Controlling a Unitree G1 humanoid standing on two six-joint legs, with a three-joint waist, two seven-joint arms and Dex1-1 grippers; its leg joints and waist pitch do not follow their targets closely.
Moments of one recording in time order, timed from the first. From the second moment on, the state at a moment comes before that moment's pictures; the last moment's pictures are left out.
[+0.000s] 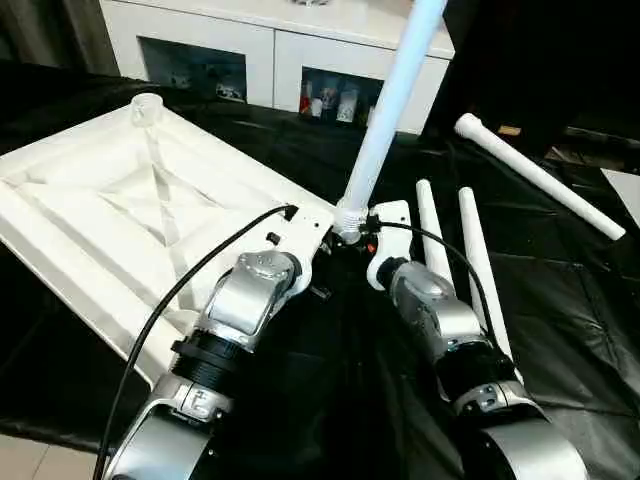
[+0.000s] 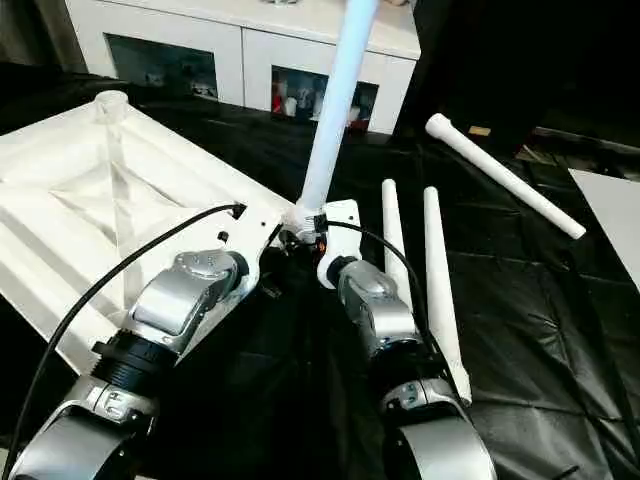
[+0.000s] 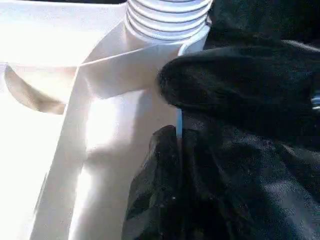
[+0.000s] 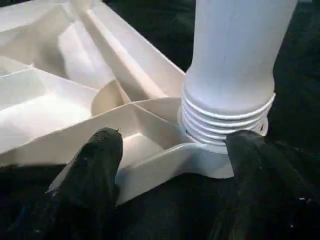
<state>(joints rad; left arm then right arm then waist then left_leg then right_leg) -0.63 0.08 -0.21 0.34 0.07 0.75 -0.39 -0.58 -0.01 0.02 0.66 0.15 0.15 0.38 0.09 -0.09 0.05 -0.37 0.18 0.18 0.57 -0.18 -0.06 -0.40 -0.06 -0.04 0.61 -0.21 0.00</state>
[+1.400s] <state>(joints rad) -0.40 0.54 -0.32 0.10 -0.03 0.45 -1.00 -0.28 -0.38 0.14 0.08 0.24 0.38 0.87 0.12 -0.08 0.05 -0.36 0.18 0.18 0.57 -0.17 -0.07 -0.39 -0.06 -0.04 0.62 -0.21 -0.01</state>
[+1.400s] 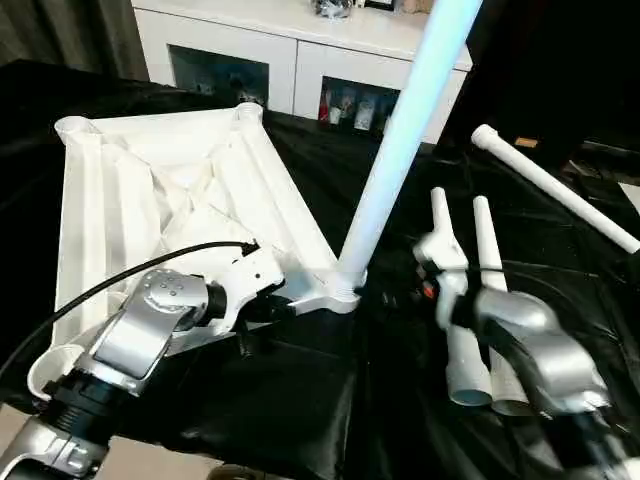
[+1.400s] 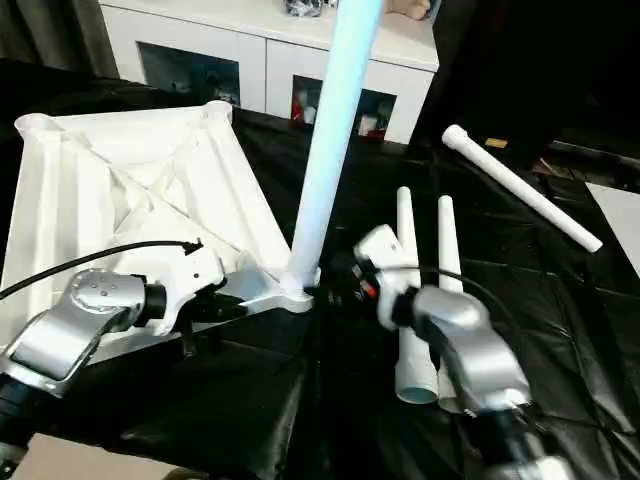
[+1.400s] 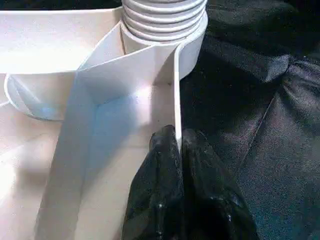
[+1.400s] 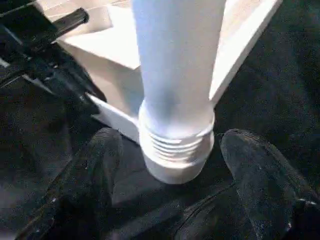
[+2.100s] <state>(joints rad) -0.40 0.53 -0.35 0.07 -0.03 0.44 -1.04 -0.35 -0.33 0.20 0.20 0.20 0.30 0.87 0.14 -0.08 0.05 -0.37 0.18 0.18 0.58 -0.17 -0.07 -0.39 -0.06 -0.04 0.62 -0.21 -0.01</state>
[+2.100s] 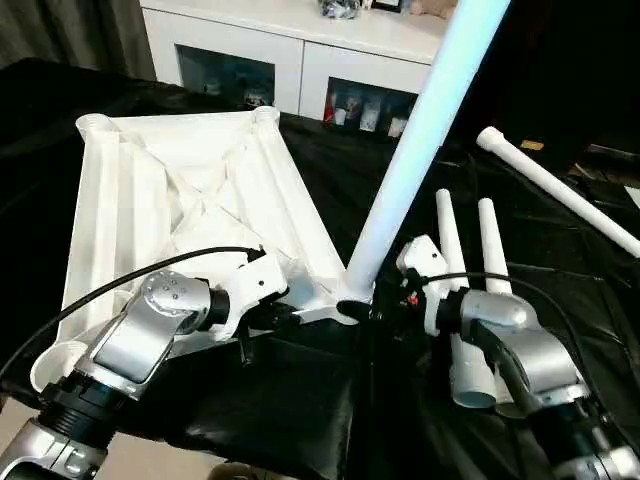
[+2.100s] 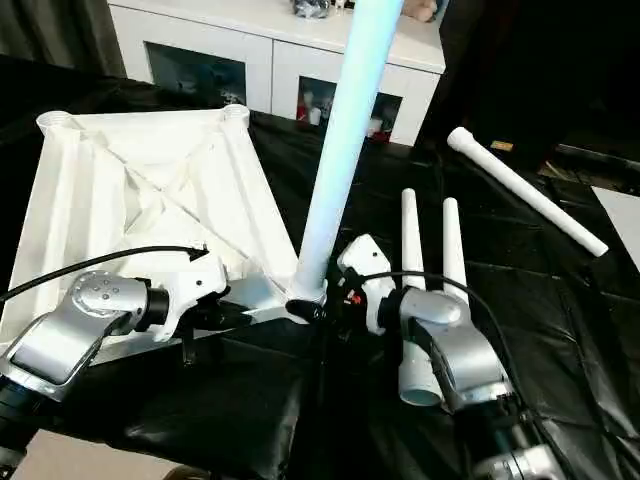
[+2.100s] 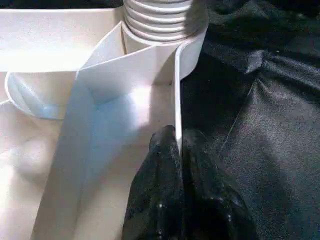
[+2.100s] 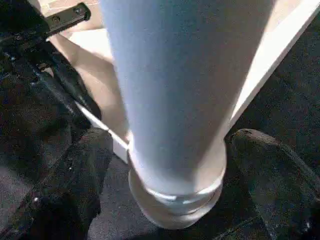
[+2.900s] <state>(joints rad) -0.39 0.54 -0.35 0.07 -0.03 0.44 -1.04 -0.35 -0.33 0.20 0.24 0.20 0.27 0.89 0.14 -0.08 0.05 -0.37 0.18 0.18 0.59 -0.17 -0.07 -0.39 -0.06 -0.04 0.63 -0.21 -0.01</state>
